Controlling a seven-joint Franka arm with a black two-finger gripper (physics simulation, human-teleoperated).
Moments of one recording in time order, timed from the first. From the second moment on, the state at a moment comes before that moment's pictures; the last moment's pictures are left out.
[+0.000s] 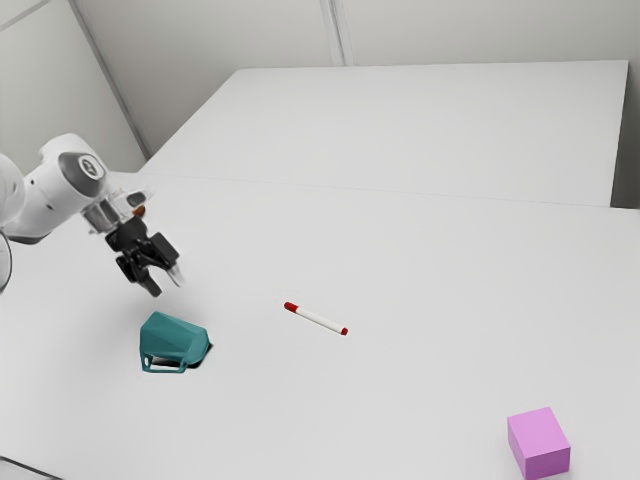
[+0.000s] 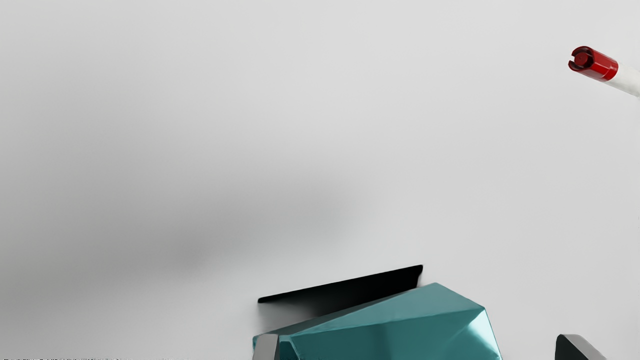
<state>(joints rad) 0.19 0.27 0.25 -1.92 -0.44 1.73 0.65</state>
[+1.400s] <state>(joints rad) 0.22 0.28 0.39 -2.07 -0.72 1.62 0.74</state>
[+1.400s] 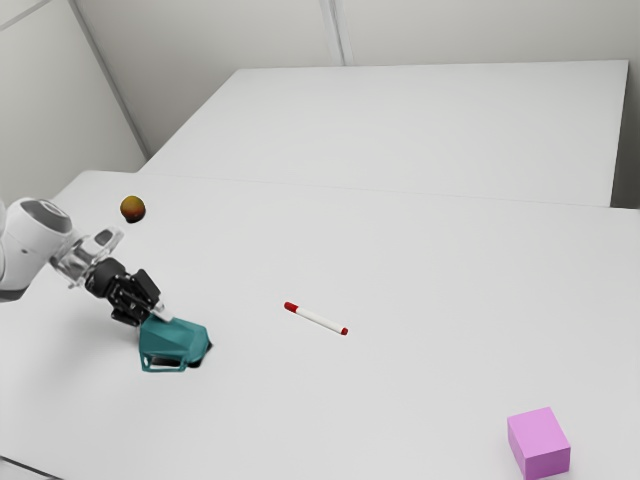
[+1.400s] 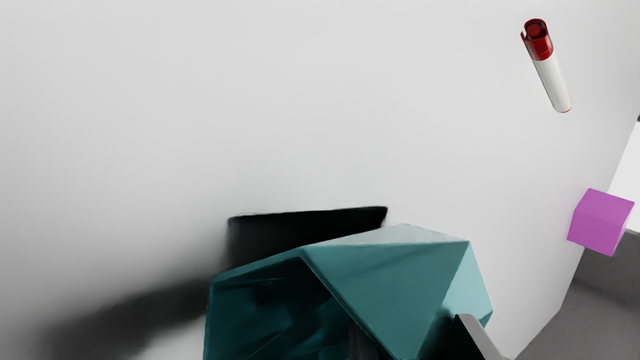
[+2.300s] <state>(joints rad) 0.04 0.15 0.38 -2.08 -0.77 1.71 0.71</state>
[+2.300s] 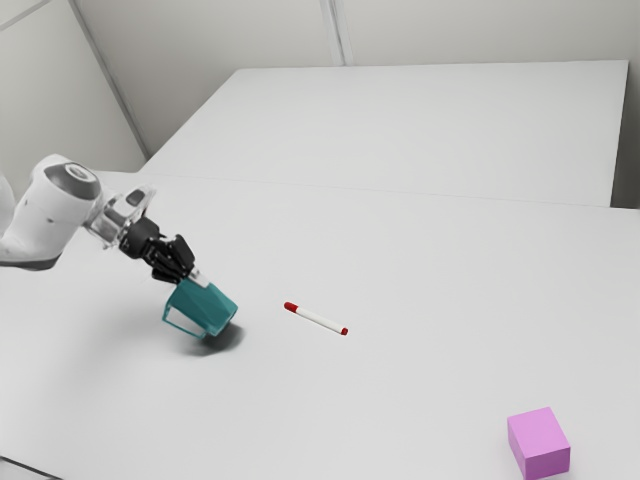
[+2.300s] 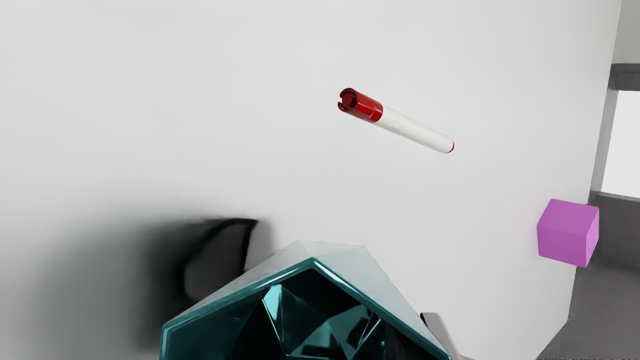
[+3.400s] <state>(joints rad) -0.25 -0.06 0.39 -2.26 -0.08 2.30 0.49</state>
